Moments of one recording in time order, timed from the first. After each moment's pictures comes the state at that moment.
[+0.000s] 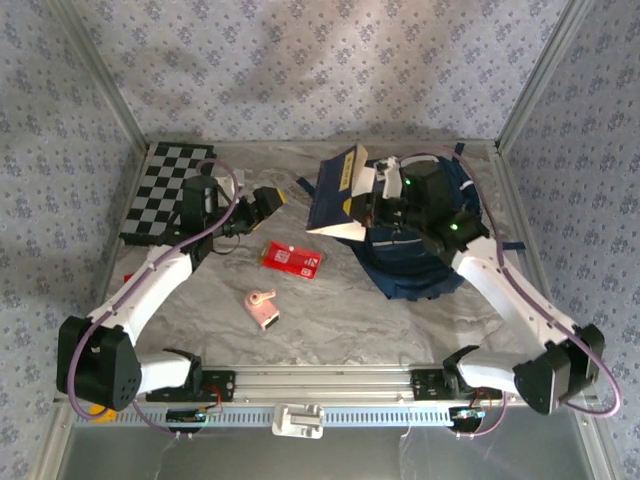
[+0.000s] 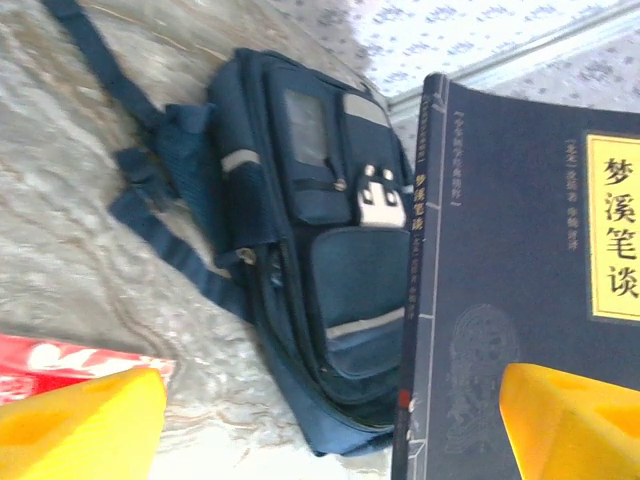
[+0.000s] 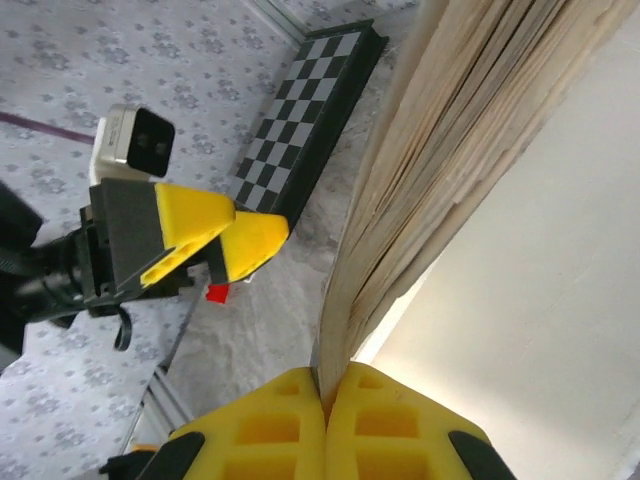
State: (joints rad) left arm -0.33 1.25 0.91 -0.08 0.56 -0.89; right arm 0.48 1.20 1.15 -0.41 -0.48 0.60
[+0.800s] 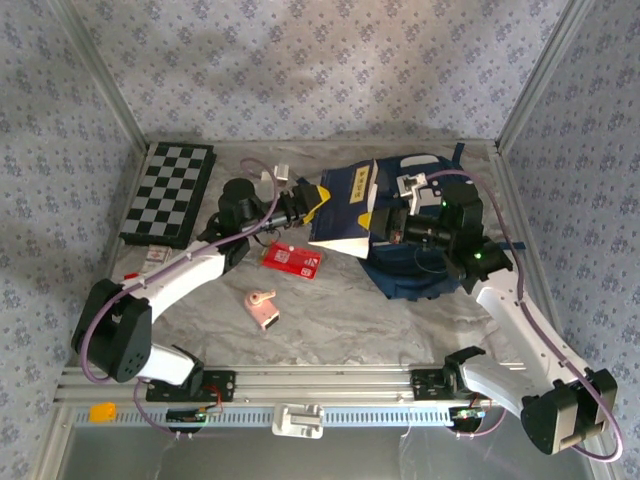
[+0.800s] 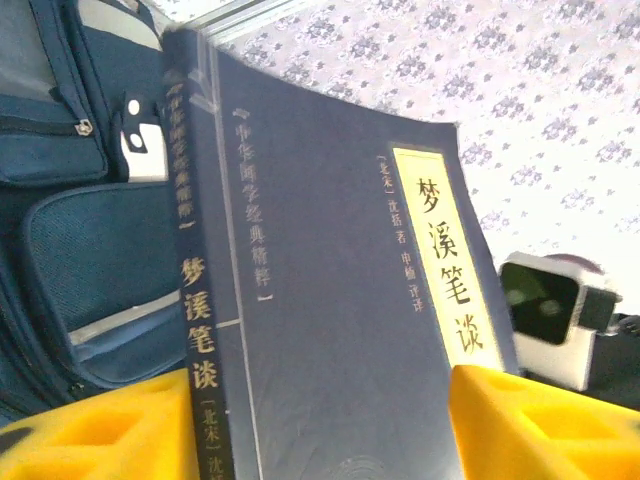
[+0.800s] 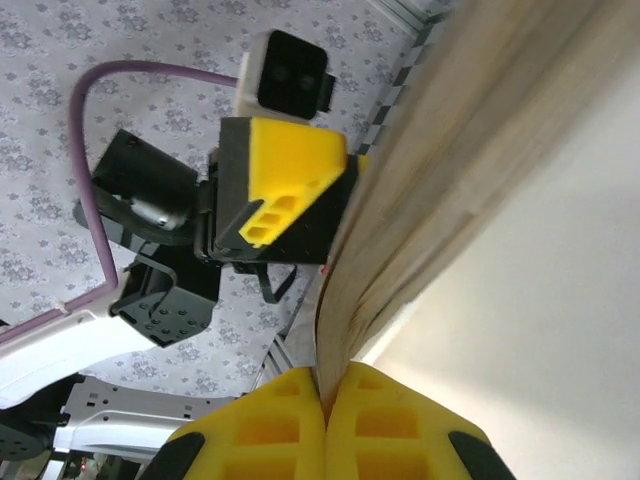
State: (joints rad) left arm -0.56 1.42 0.91 0.45 0.63 -1.21; right arm 0.33 1.01 0.91 -0.19 -0.82 0.75
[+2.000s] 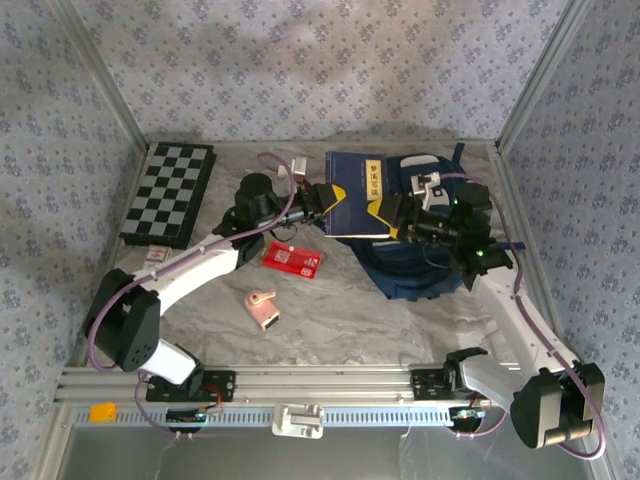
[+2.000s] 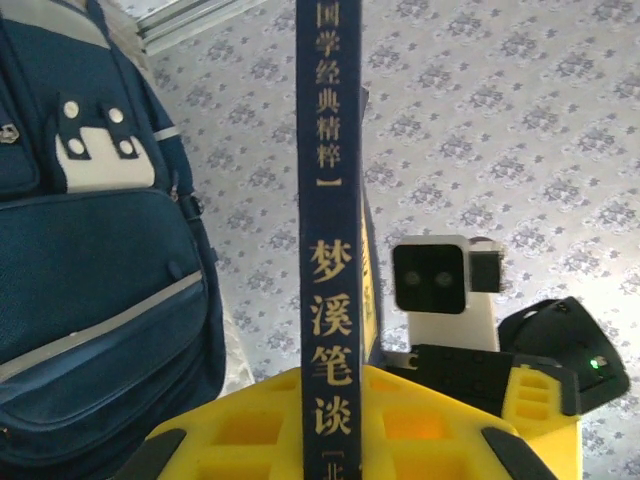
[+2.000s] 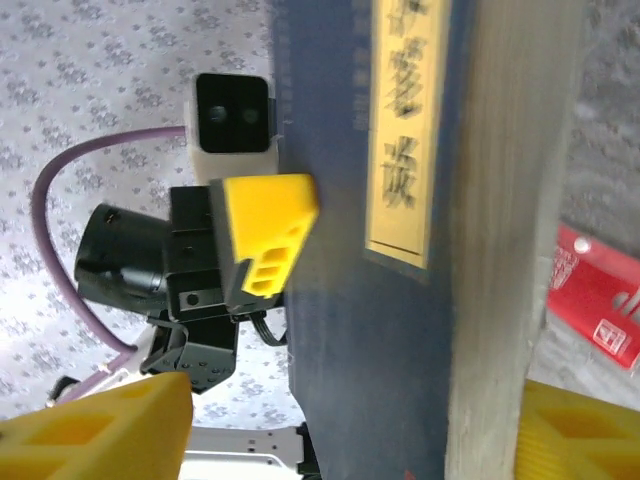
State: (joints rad) left arm -0.65 1.49 1.01 0.45 0.56 -1.20; right arm 0.21 1.04 0.84 -0.02 -0.94 1.01
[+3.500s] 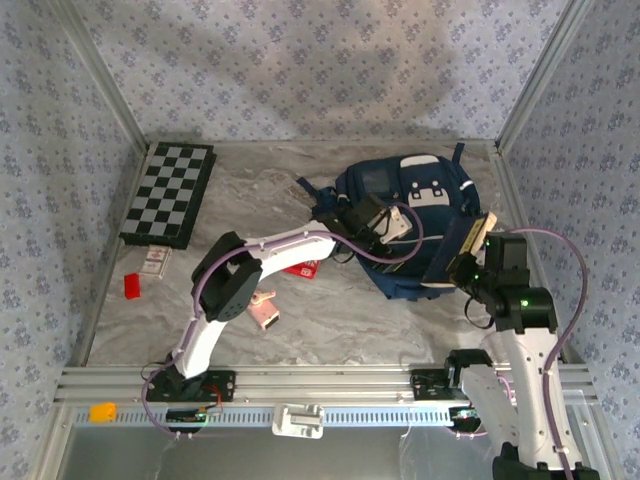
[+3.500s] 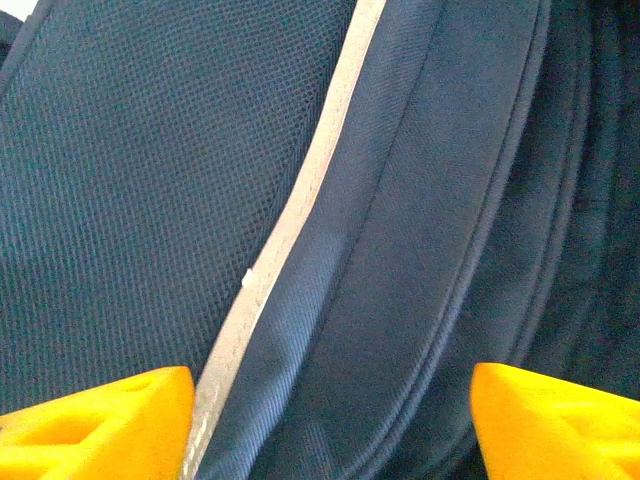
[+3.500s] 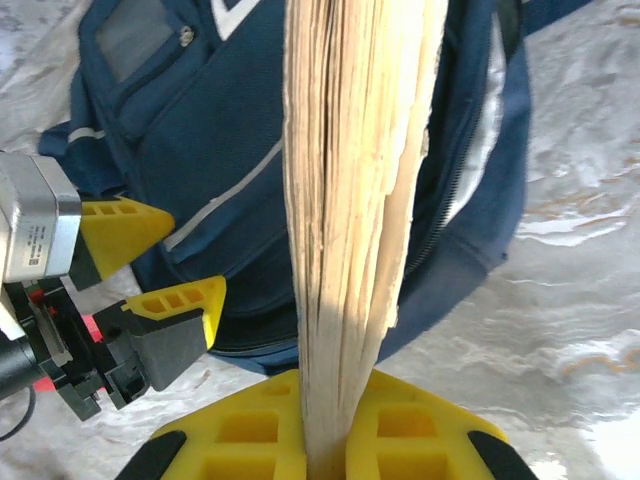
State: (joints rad) left arm -0.98 2.13 1.69 -0.38 0.16 0.11; right arm 0.01 0.67 0.90 -1.06 -0.08 0.58
